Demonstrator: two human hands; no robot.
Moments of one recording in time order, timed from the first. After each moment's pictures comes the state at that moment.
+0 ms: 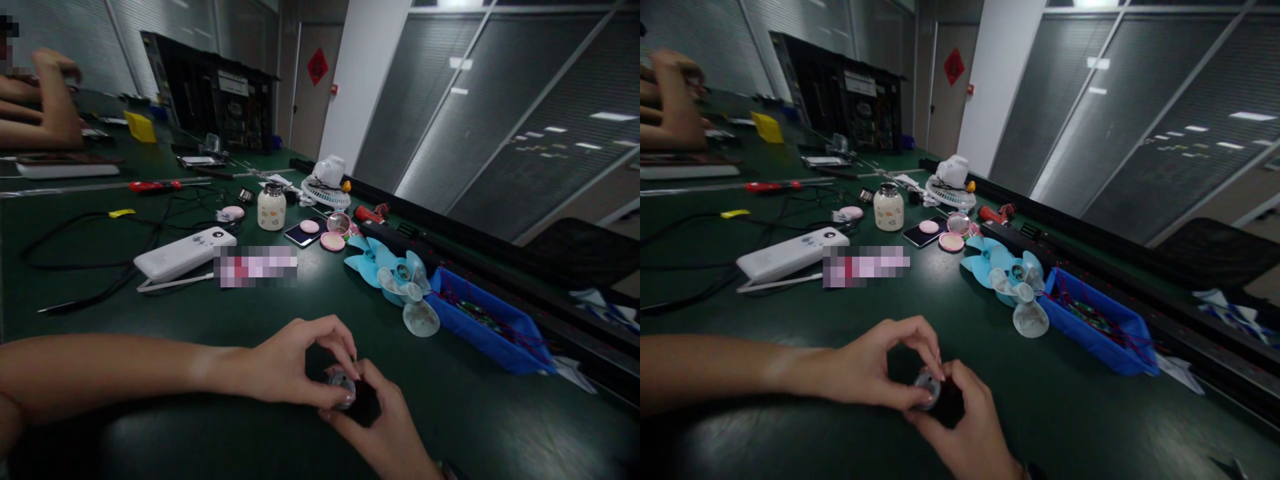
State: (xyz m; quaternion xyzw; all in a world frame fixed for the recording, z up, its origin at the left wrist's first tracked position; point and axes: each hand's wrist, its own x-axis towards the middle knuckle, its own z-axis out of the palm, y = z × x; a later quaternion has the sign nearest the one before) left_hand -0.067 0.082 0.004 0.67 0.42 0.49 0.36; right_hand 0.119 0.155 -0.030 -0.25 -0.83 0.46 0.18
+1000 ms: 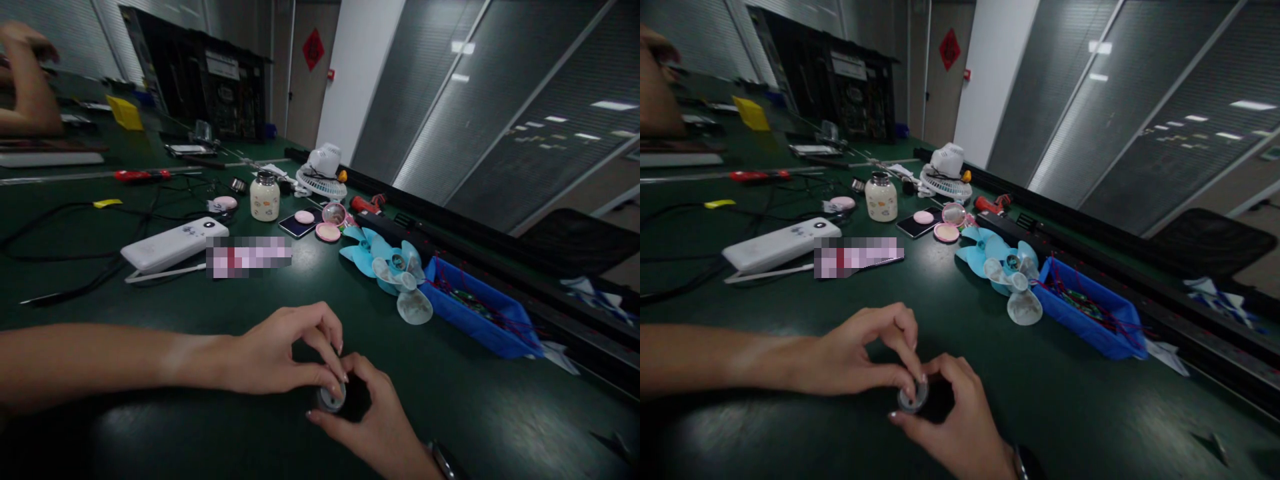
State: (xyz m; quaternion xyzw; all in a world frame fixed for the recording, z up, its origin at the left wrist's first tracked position) left_hand -0.070 0.077 0.015 0.72 0.43 0.48 0.28; right_hand 0.129 0.152 -0.033 -0.25 -0.85 0.44 0.16
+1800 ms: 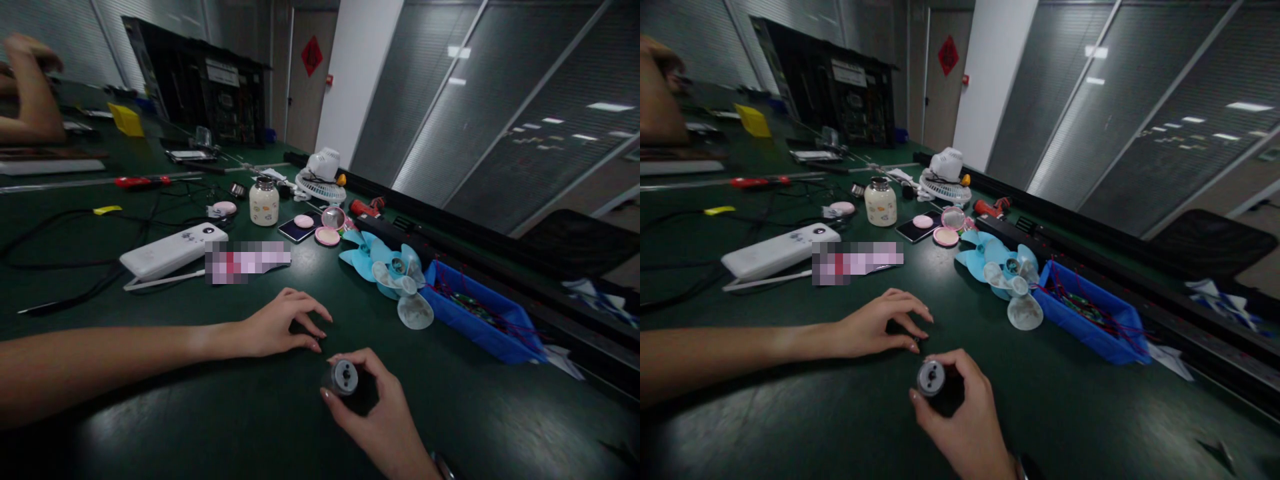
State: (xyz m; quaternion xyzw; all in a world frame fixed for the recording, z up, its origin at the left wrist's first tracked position) left_hand -0.110 0.106 -0.031 0.73 0.55 0.34 0.23; right_hand 0.122 0.156 -0.027 -0.29 -0.82 0.45 0.20
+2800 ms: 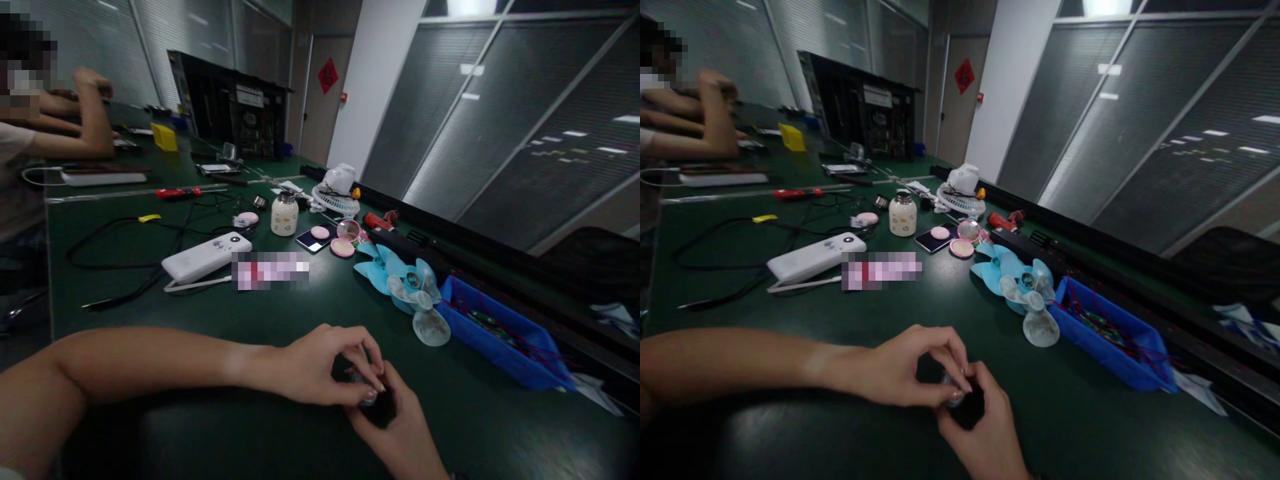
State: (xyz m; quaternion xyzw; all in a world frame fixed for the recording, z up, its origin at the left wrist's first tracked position) left_hand -0.062 0.094 0.005 0.71 0.40 0.46 0.35; right_hand 0.120 0.157 -0.033 -0.27 -0.83 0.43 0.22
